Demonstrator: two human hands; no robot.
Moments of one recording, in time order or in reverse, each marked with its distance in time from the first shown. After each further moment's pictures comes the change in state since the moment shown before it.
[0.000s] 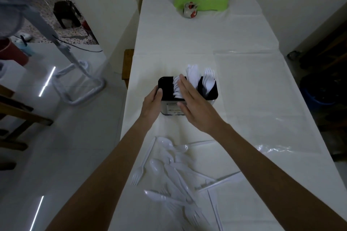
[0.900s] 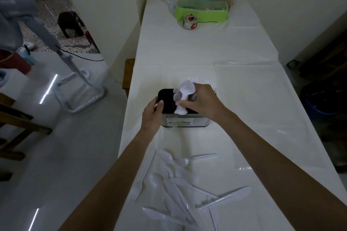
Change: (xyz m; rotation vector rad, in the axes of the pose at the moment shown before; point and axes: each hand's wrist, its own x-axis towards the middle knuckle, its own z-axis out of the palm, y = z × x) left_hand 0.007 0.002 0.008 0.049 0.115 0.043; right_hand 0.045 0.004 -0.051 0.377 0.002 0.241
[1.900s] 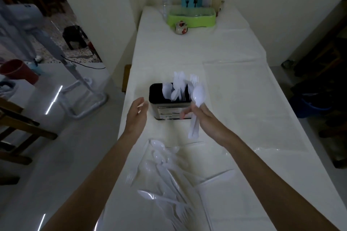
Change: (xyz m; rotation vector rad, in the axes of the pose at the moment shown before) left_hand -0.062 0.019 -0.017 0.068 0.116 -0.079; right_hand -0.113 -0.006 -0.009 0.614 -0.118 0.296
